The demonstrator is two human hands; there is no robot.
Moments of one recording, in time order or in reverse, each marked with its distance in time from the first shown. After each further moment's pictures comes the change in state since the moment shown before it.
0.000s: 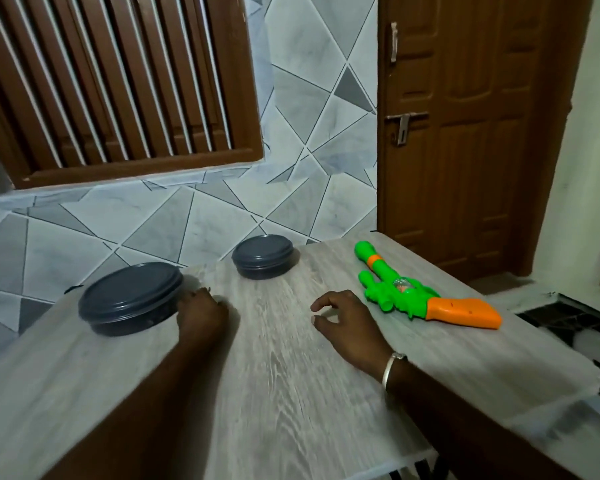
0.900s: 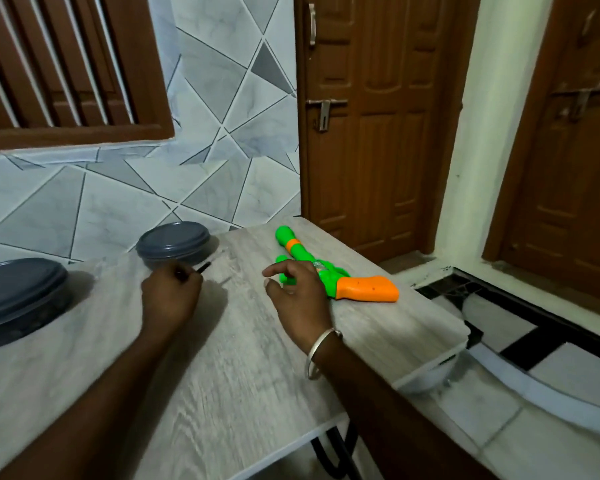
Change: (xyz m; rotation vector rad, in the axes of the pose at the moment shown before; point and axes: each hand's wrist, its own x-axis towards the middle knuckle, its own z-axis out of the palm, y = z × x) left_hand -0.053 0.109 -0.008 -0.614 -0.043 0.084; right_hand -0.008 0.007 -0.041 0.175 0.373 -0.011
